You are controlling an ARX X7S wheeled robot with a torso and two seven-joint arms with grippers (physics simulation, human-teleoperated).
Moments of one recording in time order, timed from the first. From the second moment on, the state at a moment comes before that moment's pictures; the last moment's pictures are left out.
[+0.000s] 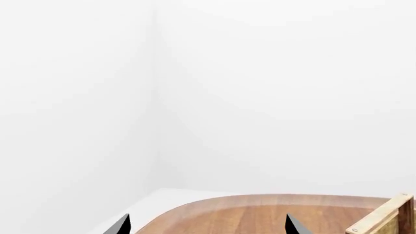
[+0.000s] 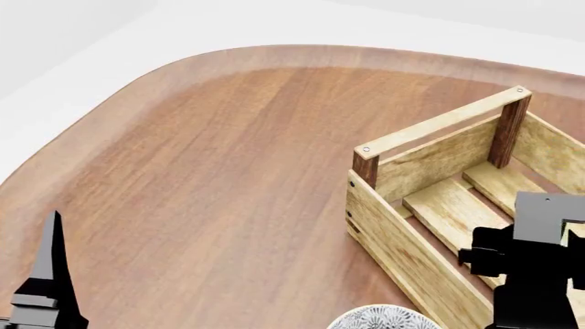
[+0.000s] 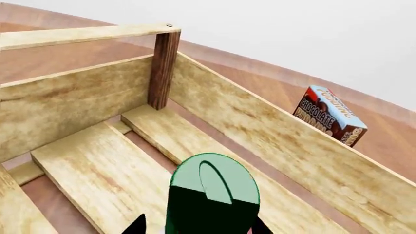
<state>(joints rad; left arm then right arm) -0.04 -0.43 0.11 0.79 -0.38 -0.40 -0.35 1.00 0.29 -0.08 1.30 0.01 0.04 0.19</state>
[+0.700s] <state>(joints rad) -0.04 -0.44 0.11 0.79 -0.38 -0.40 -0.36 1.00 0.31 -0.09 1.31 0.00 0.03 0.14</state>
